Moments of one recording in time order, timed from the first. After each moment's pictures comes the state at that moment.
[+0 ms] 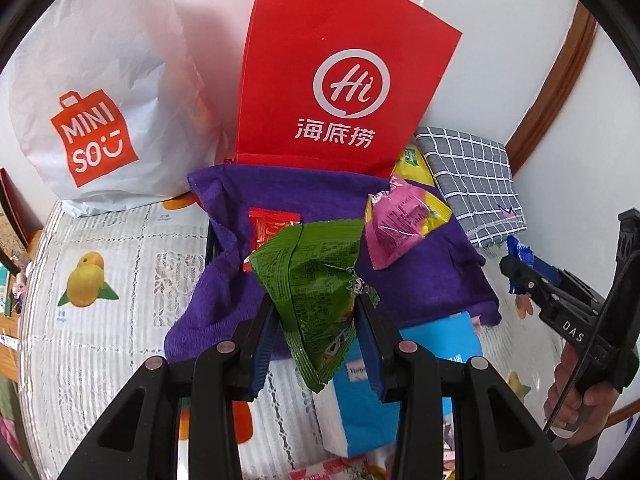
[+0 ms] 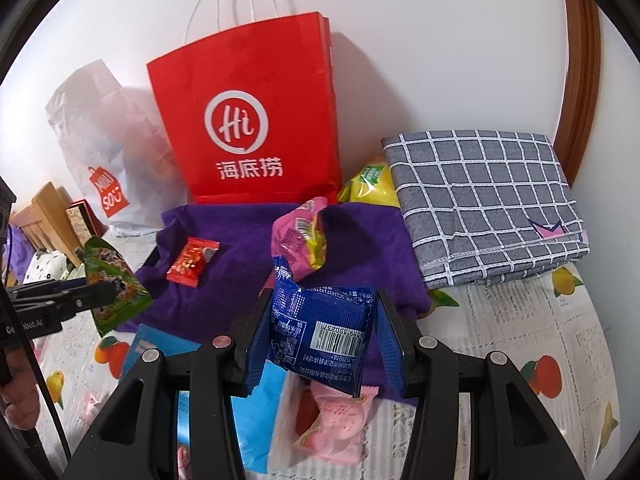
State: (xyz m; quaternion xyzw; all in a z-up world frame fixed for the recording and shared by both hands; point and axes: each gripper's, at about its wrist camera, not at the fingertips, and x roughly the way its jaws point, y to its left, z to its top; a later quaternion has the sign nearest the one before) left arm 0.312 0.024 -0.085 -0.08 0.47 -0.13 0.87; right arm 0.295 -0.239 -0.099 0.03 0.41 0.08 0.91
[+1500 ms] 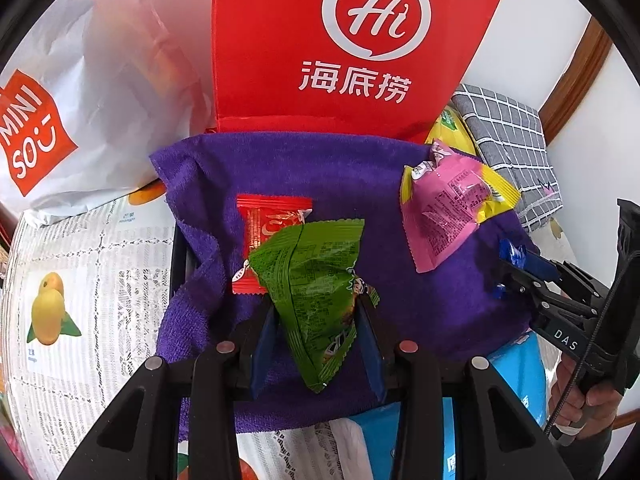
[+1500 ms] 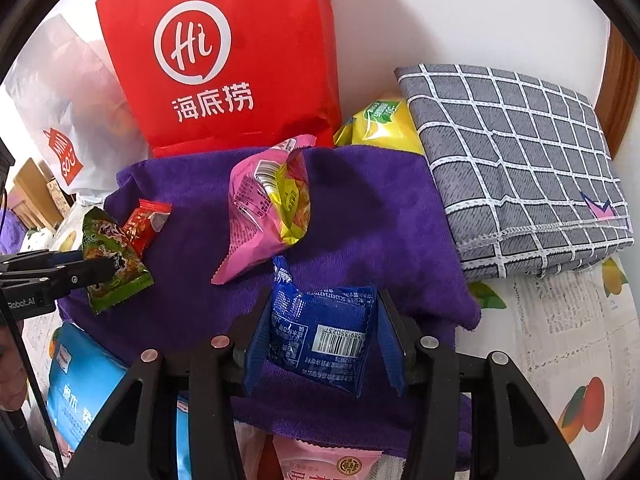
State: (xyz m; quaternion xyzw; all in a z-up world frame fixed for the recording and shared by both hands) left arm 0.373 -0.001 -0.144 -0.04 0.52 -0.12 0.85; right arm 0.355 -0.232 -0.178 0.02 0.47 0.09 0.88
